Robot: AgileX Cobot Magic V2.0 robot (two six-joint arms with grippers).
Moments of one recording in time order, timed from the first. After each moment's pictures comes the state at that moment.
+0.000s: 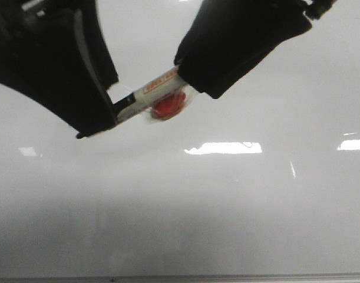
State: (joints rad) left arm -0.76 1.32 -1.13 -0.18 0.98 0.71; right arm 0.56 1.29 -1.04 0.64 0.86 -1.08
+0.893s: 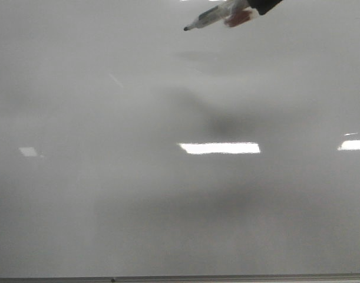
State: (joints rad) left arm -0.45 0.94 -1.00 -0.21 0.93 0.53; right arm 0.40 1.26 -1.08 0.45 0.56 -0.52
